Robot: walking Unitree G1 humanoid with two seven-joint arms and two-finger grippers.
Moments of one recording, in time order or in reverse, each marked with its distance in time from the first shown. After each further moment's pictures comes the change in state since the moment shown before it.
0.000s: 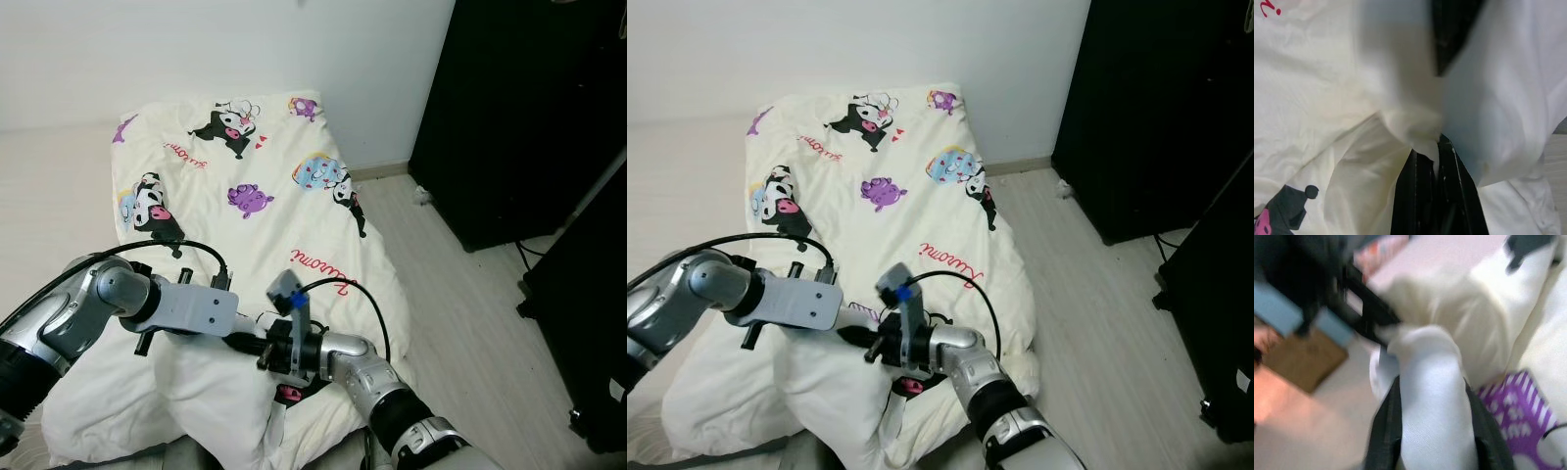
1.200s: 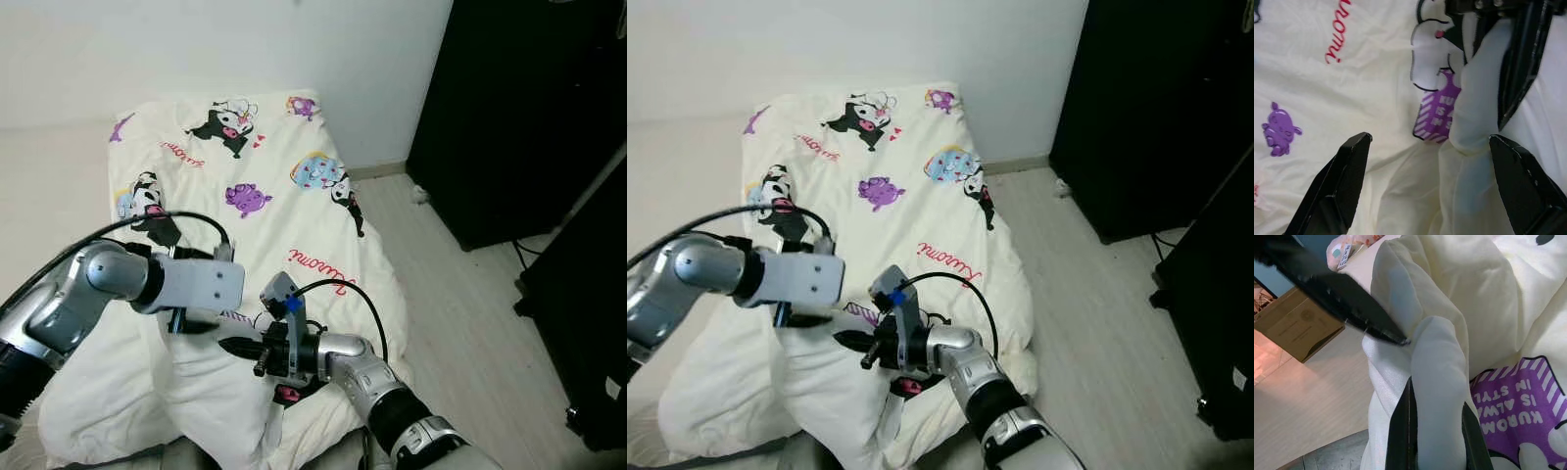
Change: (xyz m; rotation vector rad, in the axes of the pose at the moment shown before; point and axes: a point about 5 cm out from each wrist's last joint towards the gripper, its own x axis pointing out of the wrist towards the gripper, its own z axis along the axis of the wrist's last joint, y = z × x) left arm -0.016 0.013 0.021 0.012 -0.134 0.132; right arm 0.006 0.008 -0.013 -0.116 0.140 0.049
